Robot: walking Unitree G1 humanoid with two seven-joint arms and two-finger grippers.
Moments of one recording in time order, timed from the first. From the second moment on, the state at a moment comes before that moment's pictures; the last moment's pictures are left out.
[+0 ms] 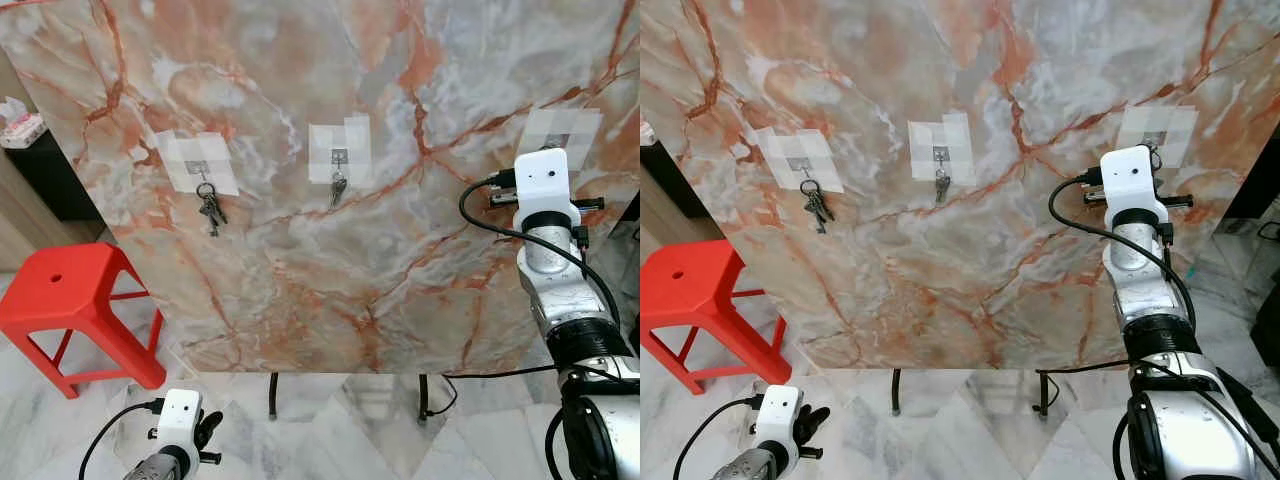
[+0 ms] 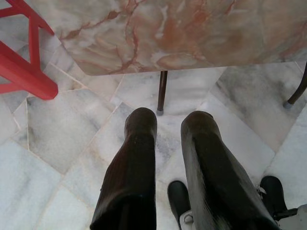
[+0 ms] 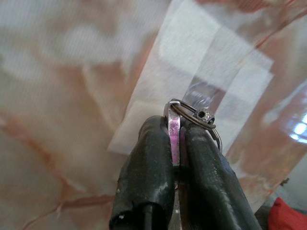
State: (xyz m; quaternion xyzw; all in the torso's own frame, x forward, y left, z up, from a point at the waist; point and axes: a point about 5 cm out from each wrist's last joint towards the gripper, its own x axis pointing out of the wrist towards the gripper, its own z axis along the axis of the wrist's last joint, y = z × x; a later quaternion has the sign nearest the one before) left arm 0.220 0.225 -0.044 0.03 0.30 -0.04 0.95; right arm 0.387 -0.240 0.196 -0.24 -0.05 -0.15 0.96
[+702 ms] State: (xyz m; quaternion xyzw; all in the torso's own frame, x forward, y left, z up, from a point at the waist) left arm 0.220 0.225 -0.044 0.03 0.29 -0.04 0.95; right arm 0.390 -0.248 0.204 -0.27 -0.02 -0.07 0.96
